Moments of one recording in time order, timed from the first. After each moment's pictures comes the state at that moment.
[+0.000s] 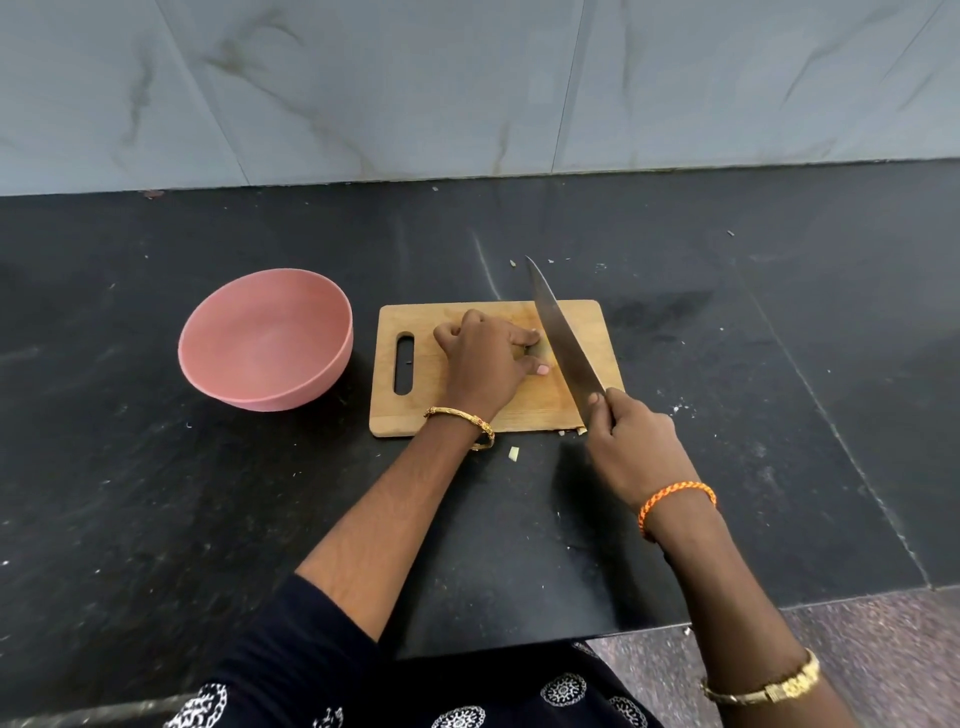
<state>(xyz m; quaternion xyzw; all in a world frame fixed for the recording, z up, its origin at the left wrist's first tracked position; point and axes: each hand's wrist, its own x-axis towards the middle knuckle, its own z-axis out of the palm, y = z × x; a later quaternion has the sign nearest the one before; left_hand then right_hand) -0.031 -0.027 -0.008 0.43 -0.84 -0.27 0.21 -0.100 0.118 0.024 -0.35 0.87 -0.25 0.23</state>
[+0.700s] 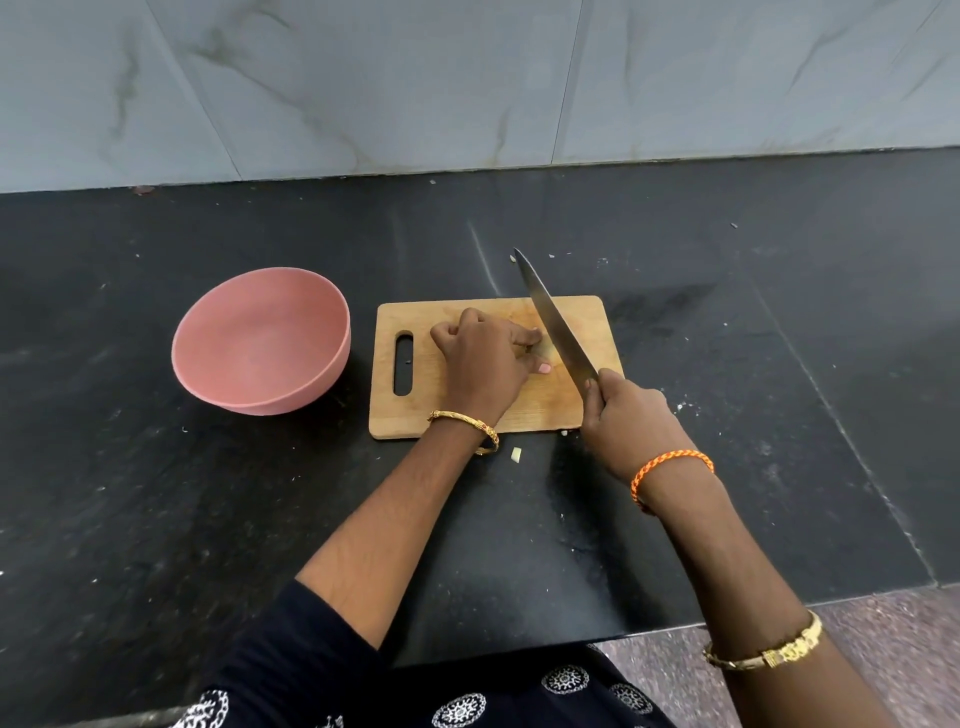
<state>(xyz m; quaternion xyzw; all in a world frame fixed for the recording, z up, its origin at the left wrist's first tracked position) -0.031 -0.025 -0.008 0.44 -0.83 -0.26 0.23 -0.106 0.096 0.028 -0.37 0.88 -0.18 0.23</state>
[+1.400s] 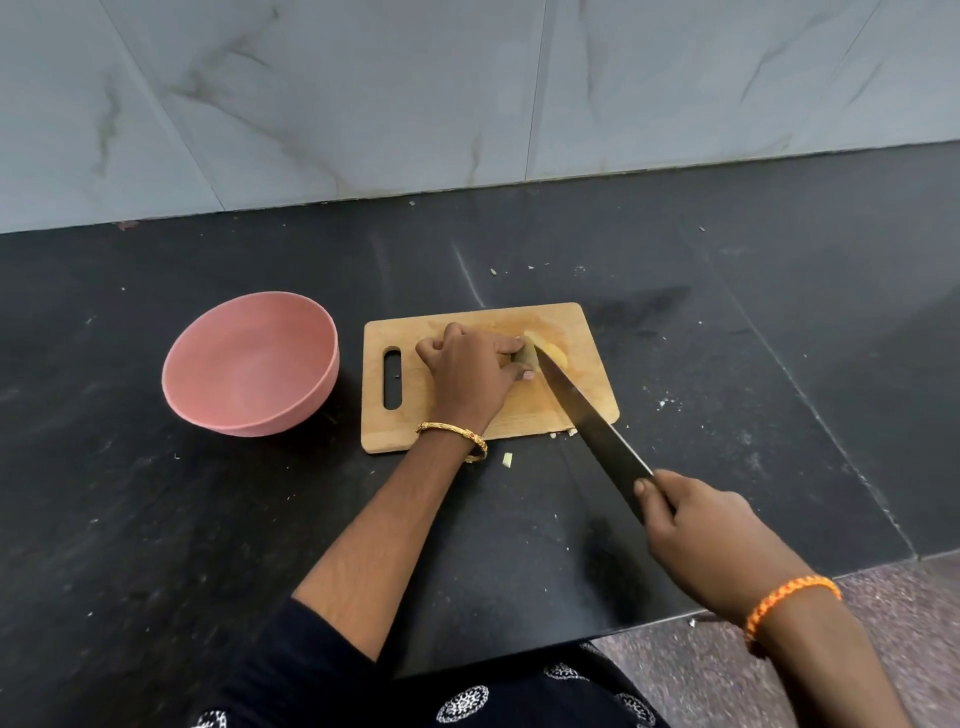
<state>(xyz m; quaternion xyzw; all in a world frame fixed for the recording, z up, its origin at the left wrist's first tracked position) -0.029 -0.025 -0.010 0.44 -0.84 -0.23 0.21 -0.085 0.188 0.067 -0.33 0.88 -0.11 0.32</state>
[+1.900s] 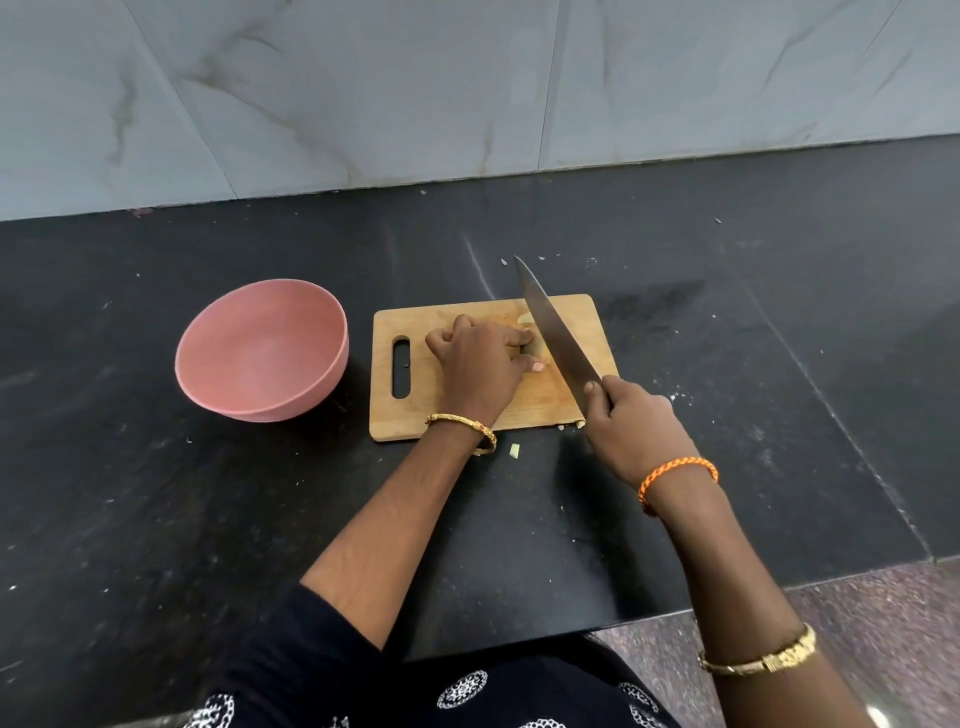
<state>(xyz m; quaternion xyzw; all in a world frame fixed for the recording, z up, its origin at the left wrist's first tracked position) -0.029 -0.023 -0.009 0.45 -0.83 -0.24 0.21 -0.099 0.111 0.035 -0.34 0.88 -0.22 0.24</state>
